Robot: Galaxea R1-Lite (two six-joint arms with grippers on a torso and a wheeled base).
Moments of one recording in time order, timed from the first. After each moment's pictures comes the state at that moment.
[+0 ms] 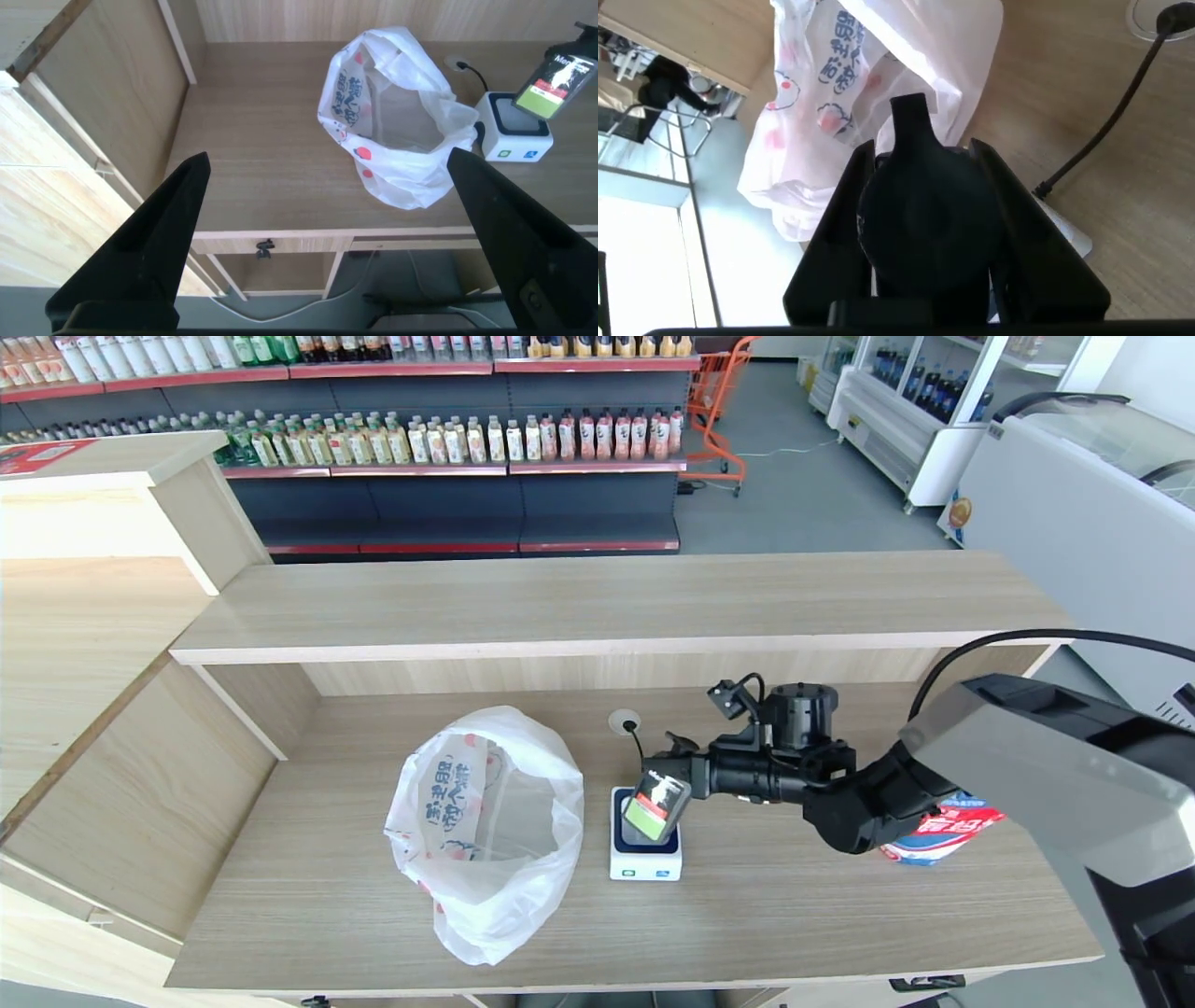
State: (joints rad) left arm 0.00 0.00 0.00 0.00 -0.02 0.00; right arm 0.37 2.39 -1.21 -0.91 0.68 0.18
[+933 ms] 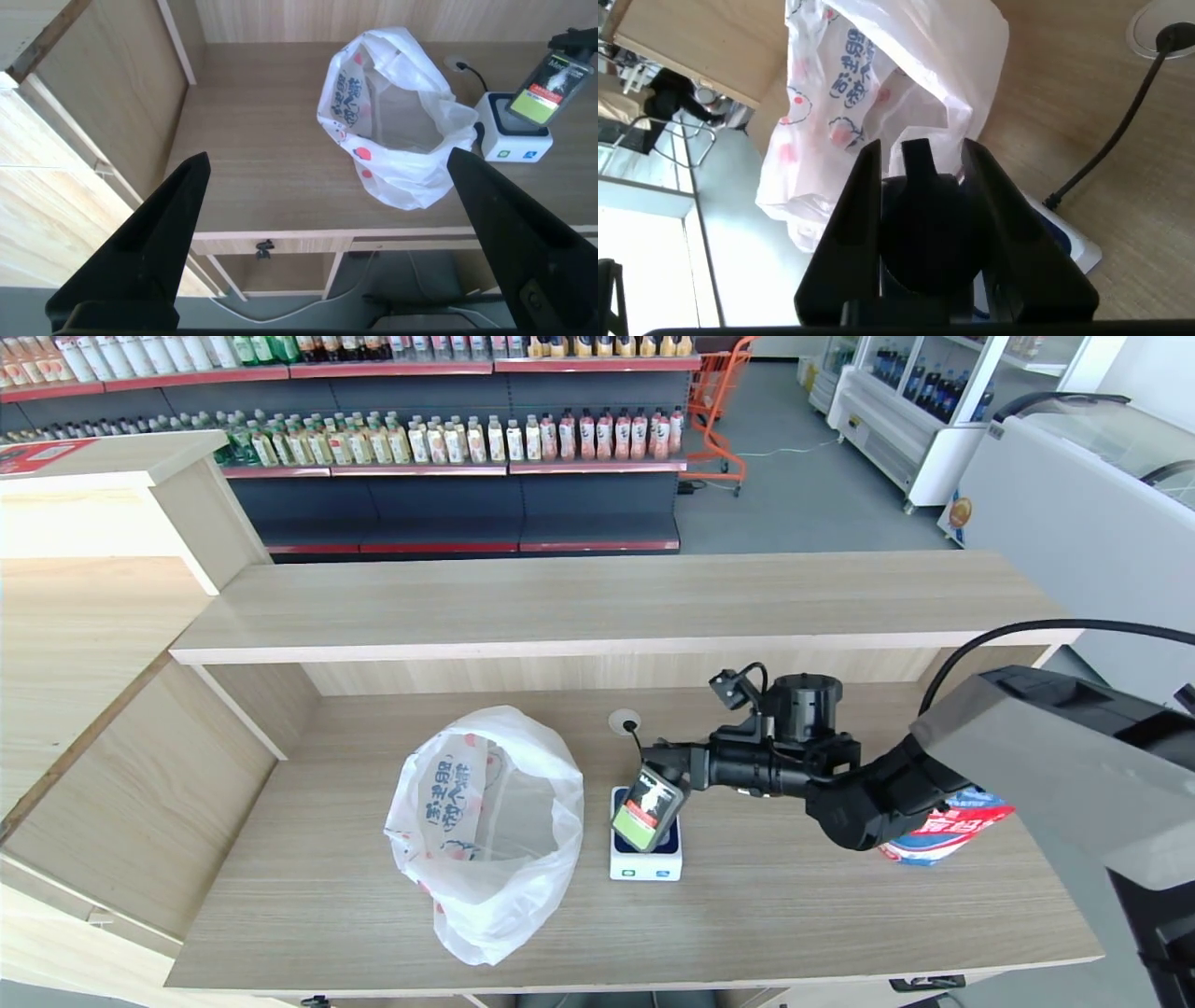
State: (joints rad) left arm 0.00 0.00 0.00 0.00 -0.02 0.00; right arm 0.38 2.34 -1.19 -0.92 0.66 0.21
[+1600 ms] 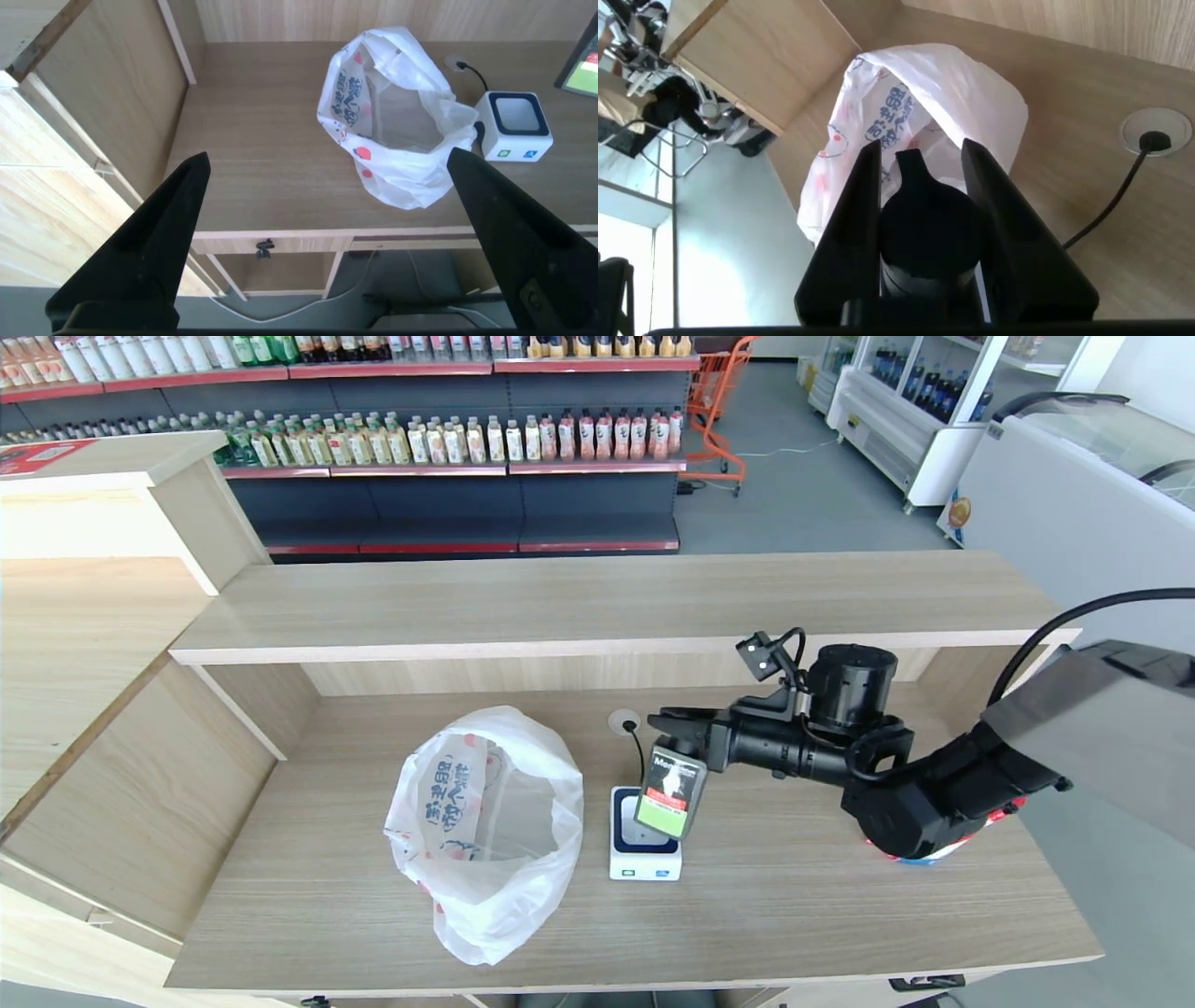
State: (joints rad) left arm 0.00 0.00 0.00 0.00 -0.02 0.00; right arm 0.41 2.18 -1.05 -1.07 0.66 0.18
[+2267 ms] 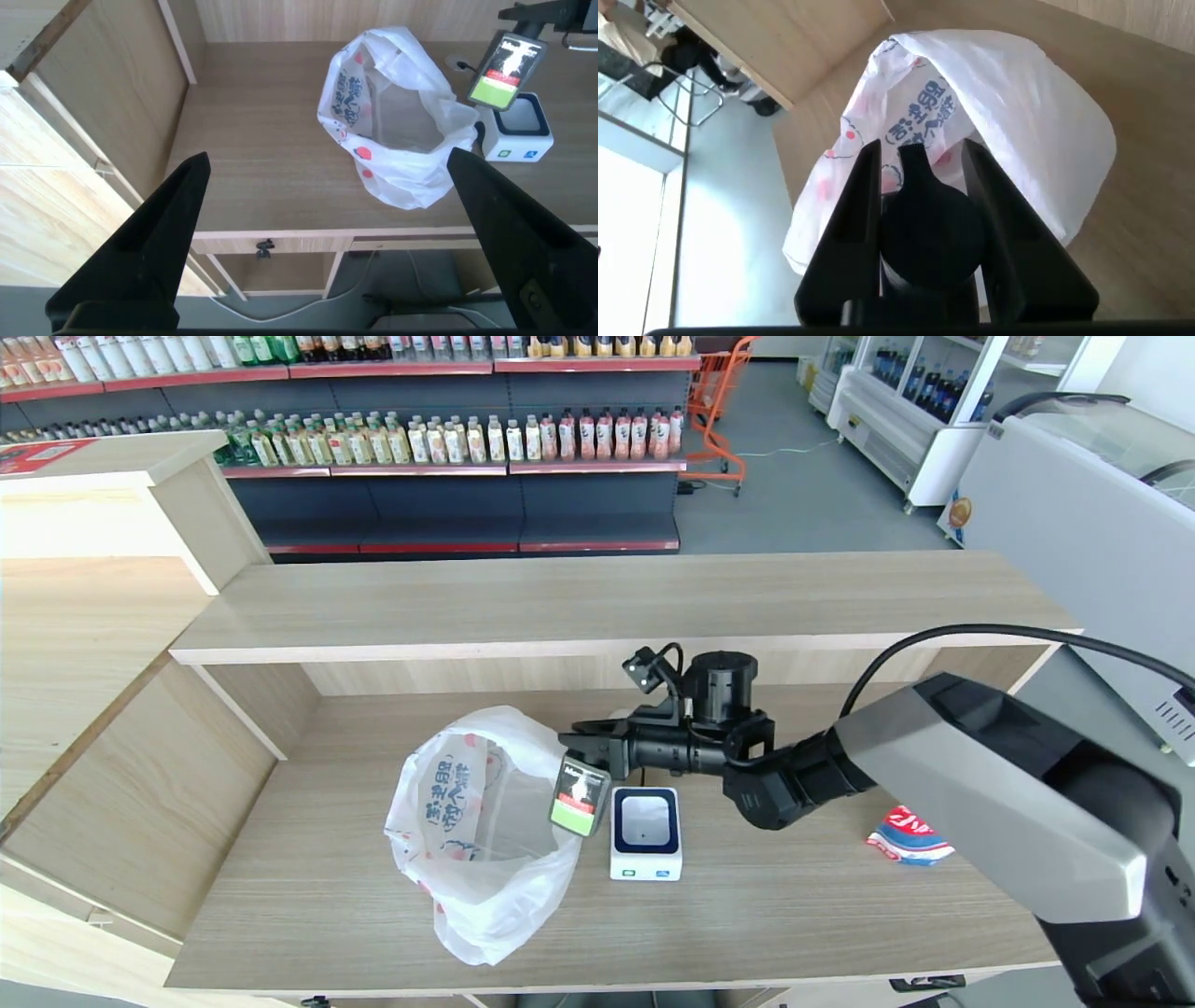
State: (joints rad) left arm 0.00 0.00 0.00 0.00 -0.02 0.00; right arm 0.55 2.45 -1.53 -0.79 0.66 0.07
